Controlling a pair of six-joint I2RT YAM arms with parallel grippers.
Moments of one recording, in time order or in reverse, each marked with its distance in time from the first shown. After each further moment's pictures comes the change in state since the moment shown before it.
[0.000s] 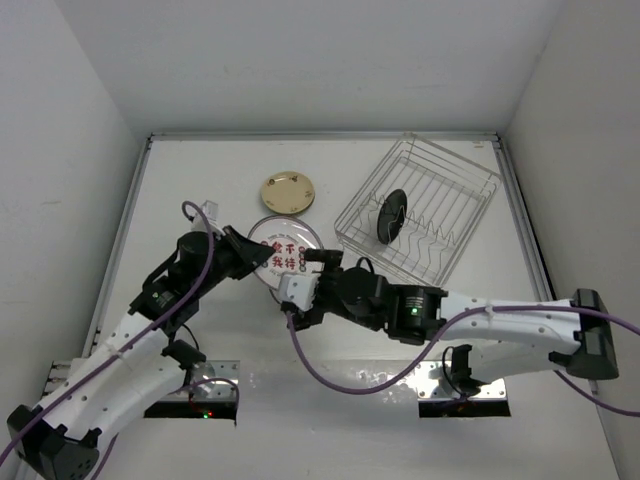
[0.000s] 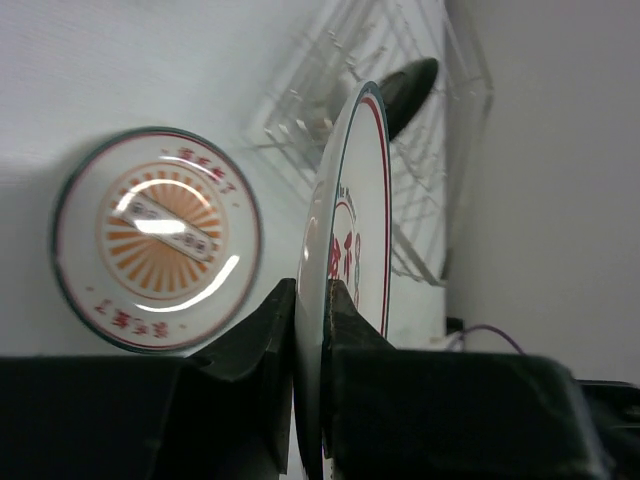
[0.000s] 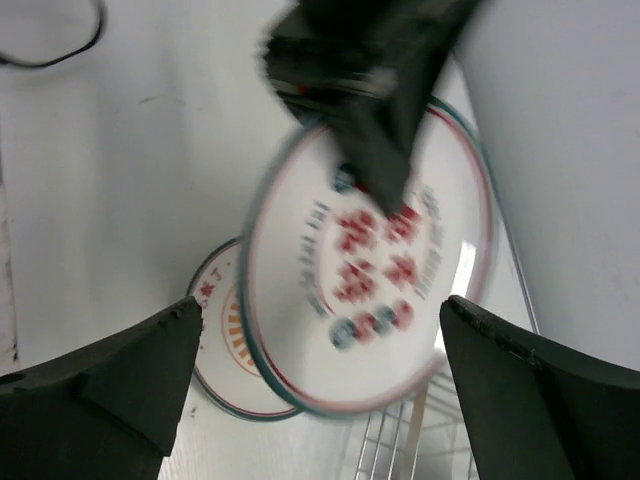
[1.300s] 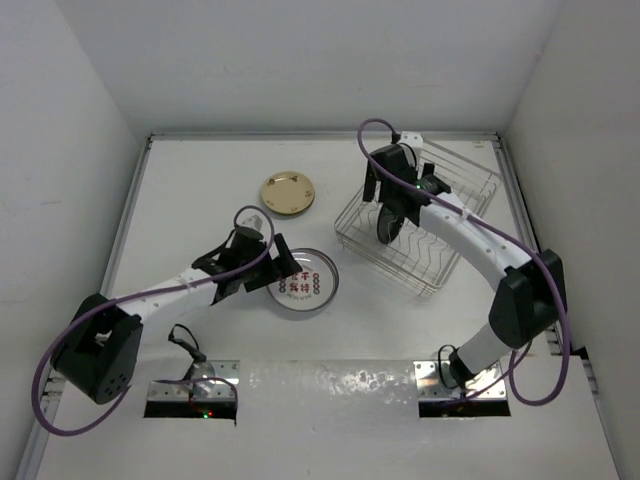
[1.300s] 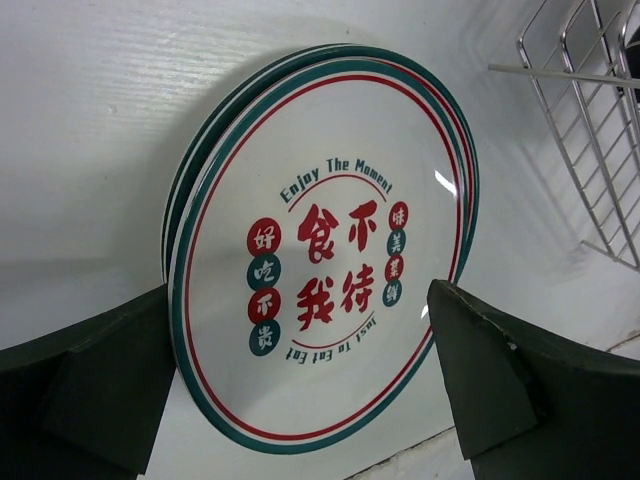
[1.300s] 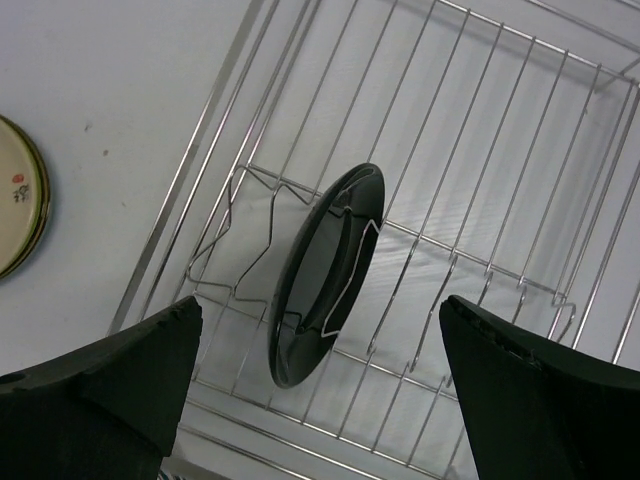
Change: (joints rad) left arm -0.018 0.527 -0.116 0.224 0.003 0.156; right arm -0.822 0.338 0.366 -0.455 0.306 1.024
